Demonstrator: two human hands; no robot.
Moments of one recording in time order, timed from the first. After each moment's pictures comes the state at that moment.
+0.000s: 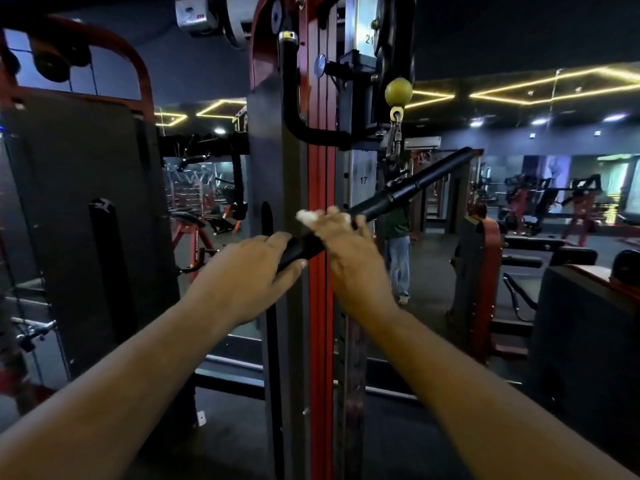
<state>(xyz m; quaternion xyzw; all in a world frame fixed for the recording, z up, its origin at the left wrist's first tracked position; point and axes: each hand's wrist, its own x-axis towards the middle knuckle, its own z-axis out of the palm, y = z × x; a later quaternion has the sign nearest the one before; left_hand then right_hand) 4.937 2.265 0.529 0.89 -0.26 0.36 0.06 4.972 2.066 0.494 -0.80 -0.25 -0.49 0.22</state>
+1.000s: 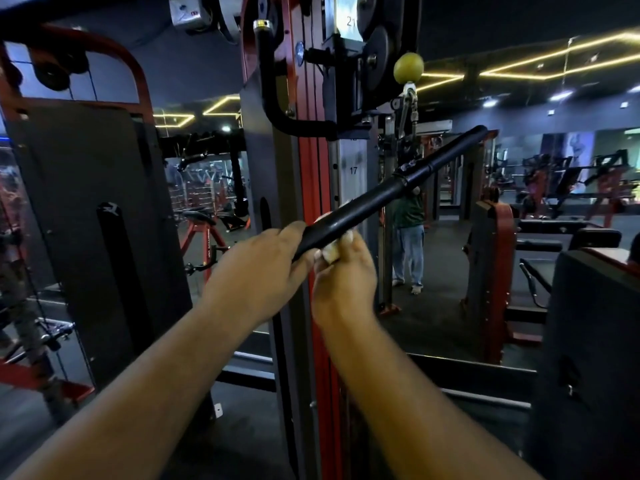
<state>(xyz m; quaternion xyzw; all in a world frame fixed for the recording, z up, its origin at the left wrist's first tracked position) 4.921 2.203 0.529 0.89 -0.24 0.37 0.07 4.950 2.086 0.491 -0.25 -0.10 -0.17 0.95</state>
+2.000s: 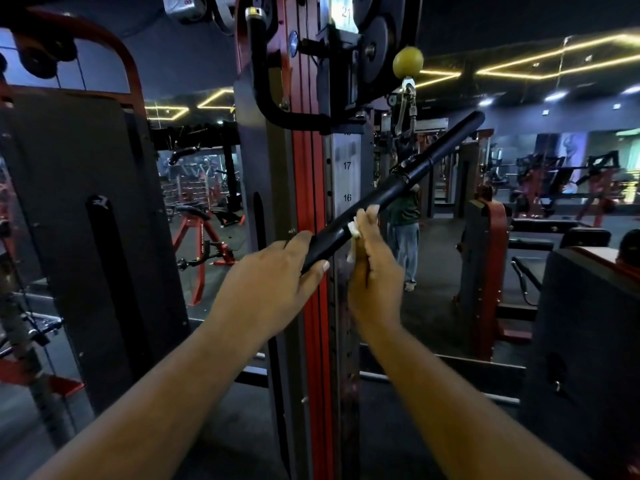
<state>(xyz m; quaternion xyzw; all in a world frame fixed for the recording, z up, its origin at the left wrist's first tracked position) 4.921 2.184 0.506 0.89 -0.24 0.37 0.10 4.970 2.017 0.450 -0.69 -0.17 -0.52 0.47</state>
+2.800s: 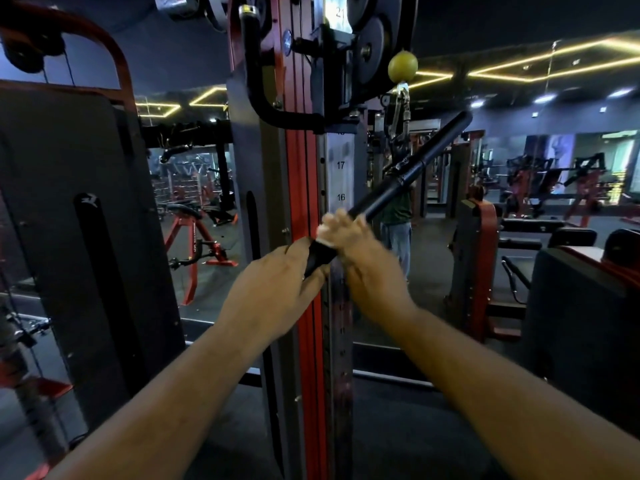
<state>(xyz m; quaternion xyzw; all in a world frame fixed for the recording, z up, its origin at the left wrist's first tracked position) 4.927 2.175 0.495 0.89 -0.26 0.34 0.15 4.957 1.992 0.474 -0.79 -0.30 -0.48 0.23</state>
